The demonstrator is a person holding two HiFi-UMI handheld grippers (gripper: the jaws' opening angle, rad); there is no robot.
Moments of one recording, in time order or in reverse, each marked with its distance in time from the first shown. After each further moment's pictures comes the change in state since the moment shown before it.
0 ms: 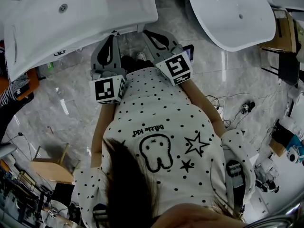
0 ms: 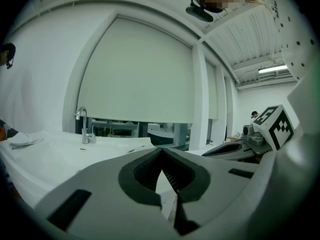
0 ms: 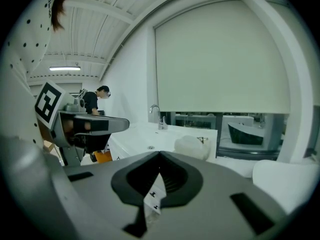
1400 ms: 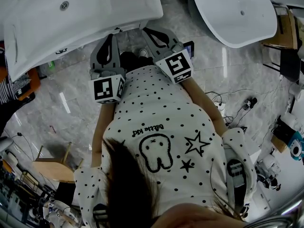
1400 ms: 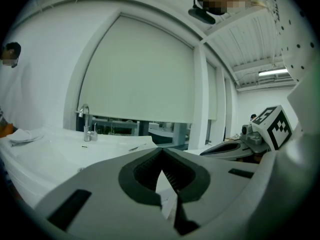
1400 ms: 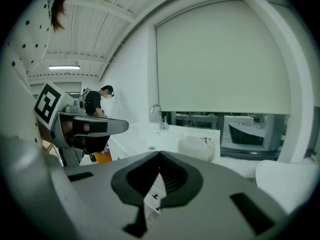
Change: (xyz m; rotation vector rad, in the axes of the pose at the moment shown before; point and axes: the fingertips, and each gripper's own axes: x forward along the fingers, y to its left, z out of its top) left arm -0.011 0.023 -0.004 -0.015 -0.007 -0.017; right arm 0.015 0.020 0.003 -0.001 0.005 -0.009
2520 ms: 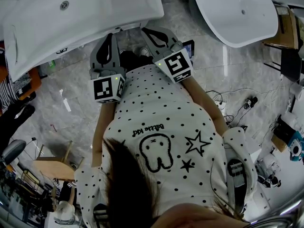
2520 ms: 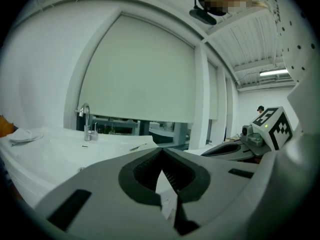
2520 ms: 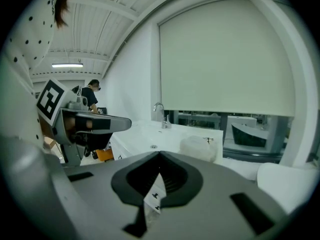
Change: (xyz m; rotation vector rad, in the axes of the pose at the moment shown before) left arm 0.007 0.004 0.004 -0.007 0.008 0.007; right arm 0.006 0.000 0.003 -0.028 0.019 0.028
